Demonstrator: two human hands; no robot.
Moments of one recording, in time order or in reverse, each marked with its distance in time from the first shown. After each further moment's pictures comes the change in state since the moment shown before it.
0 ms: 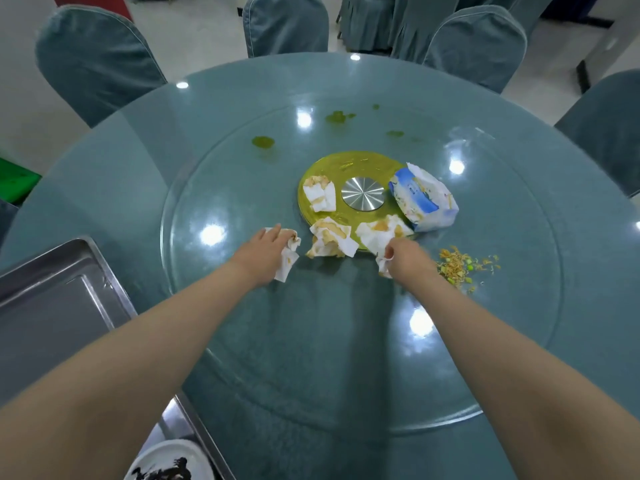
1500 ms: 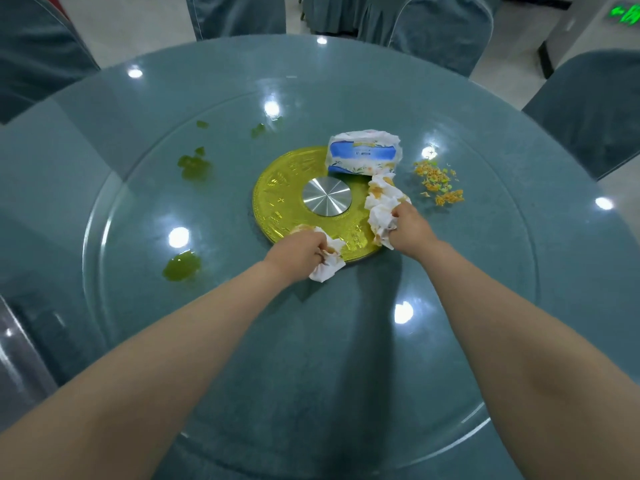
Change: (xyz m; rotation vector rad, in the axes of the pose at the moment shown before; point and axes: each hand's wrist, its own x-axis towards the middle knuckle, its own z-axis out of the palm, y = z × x) left_hand 0.109 0.106 0.001 -0.344 0.121 0.192; right_hand 0.096 0.067 -0.029 0.161 0.076 0.067
